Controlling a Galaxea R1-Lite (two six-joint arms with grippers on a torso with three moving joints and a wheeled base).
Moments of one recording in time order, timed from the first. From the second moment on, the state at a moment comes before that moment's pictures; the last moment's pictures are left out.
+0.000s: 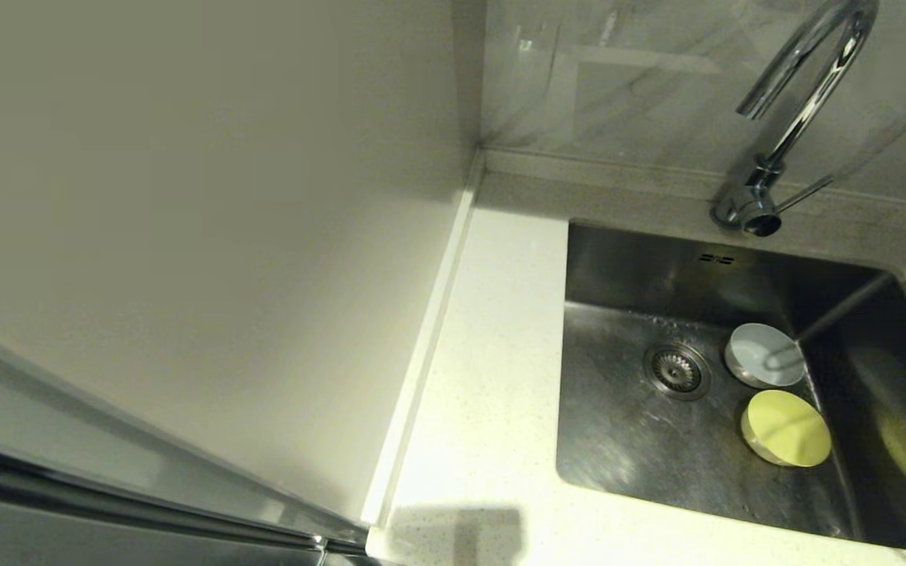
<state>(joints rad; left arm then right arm) 0.00 0.00 0.00 -0.01 0.00 -0.01 -0.68 1.94 -1.99 0.59 0.21 -0.10</state>
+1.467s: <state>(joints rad) 0.00 0.00 0.00 -0.01 0.00 -0.01 -0.26 1.92 -1.03 -0.16 0.12 -0.71</state>
